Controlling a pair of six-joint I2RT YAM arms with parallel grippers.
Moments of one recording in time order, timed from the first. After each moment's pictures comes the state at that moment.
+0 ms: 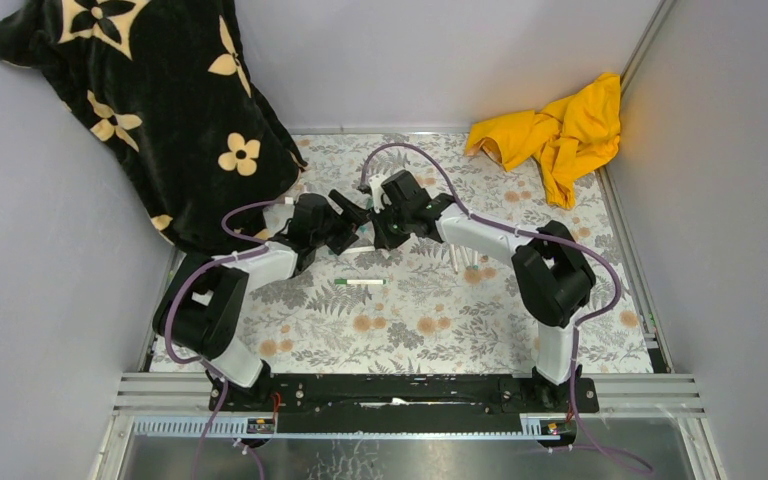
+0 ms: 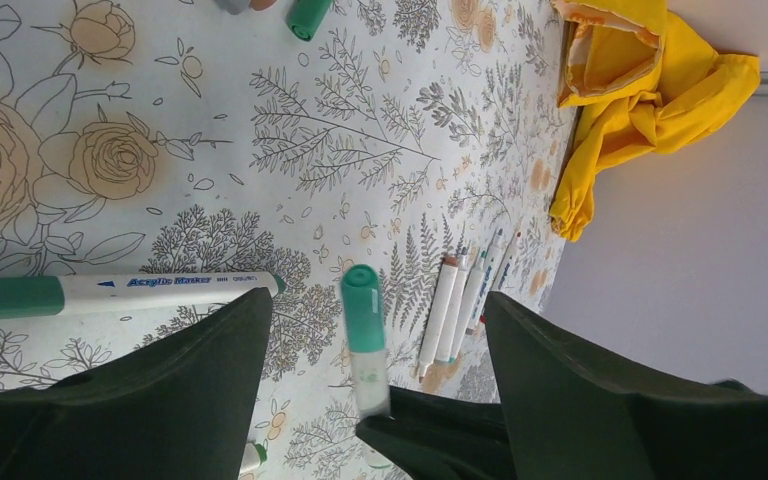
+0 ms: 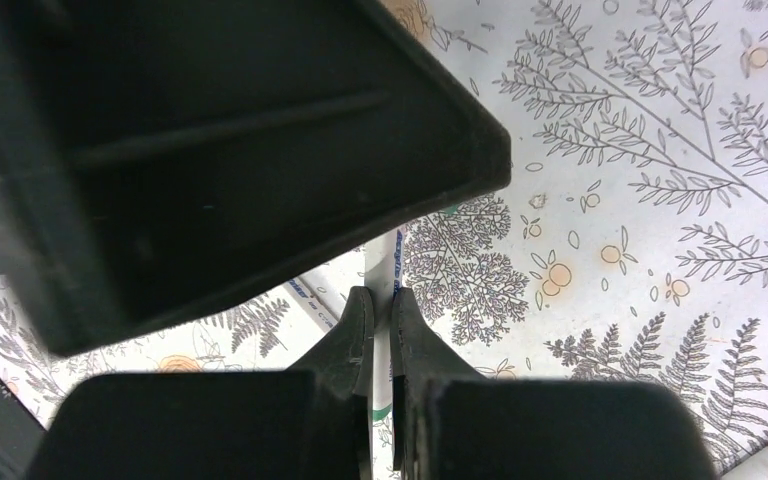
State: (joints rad) left arm -0.37 1.59 0.74 0.30 0.13 -1.19; right arm 0.75 1.93 1.41 -0.36 -0.20 0.08
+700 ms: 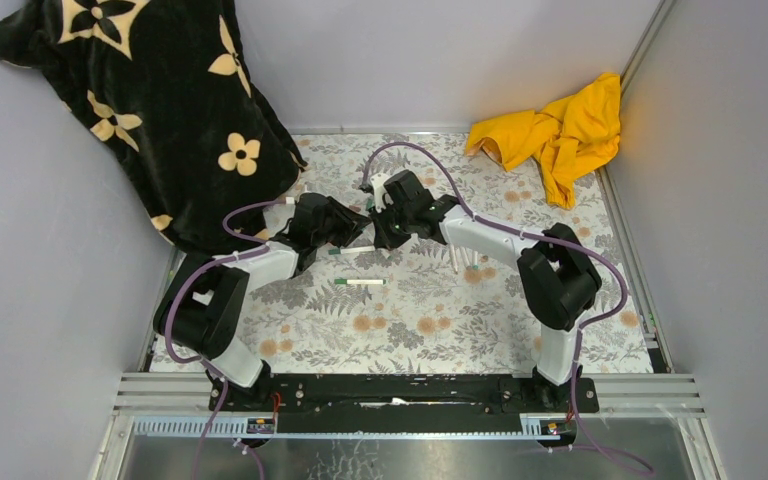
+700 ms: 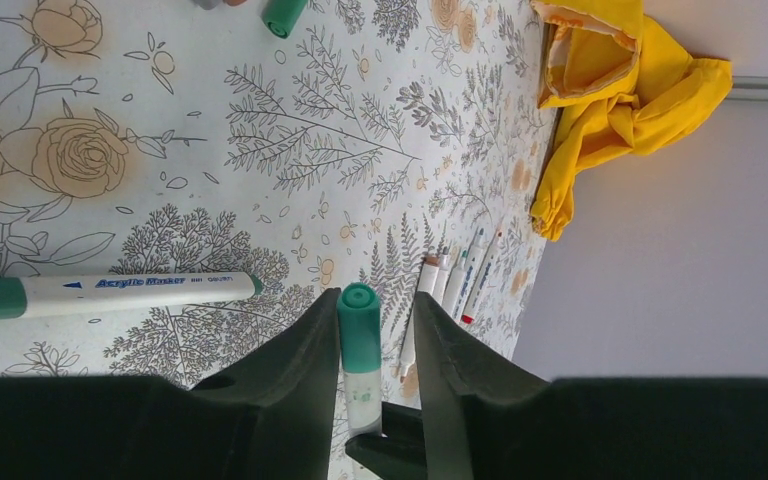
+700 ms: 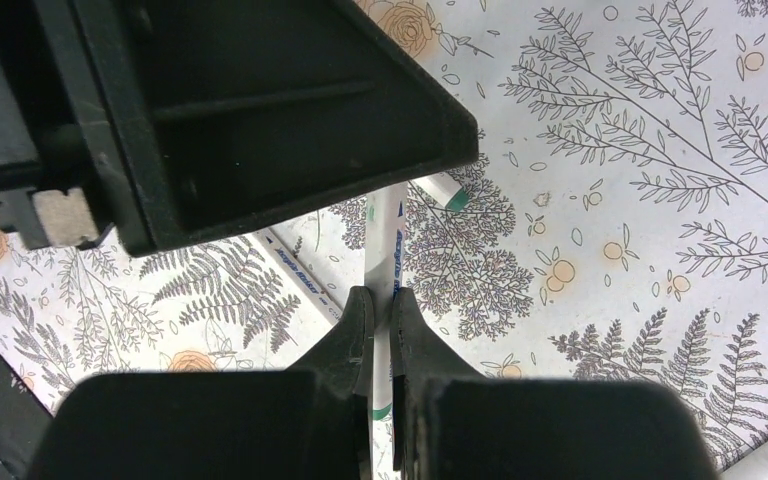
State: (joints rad) left arm -0.38 1.59 0.74 0.32 0.13 -1.23; right arm 0.75 1.89 1.39 -0.33 -0.21 0.10
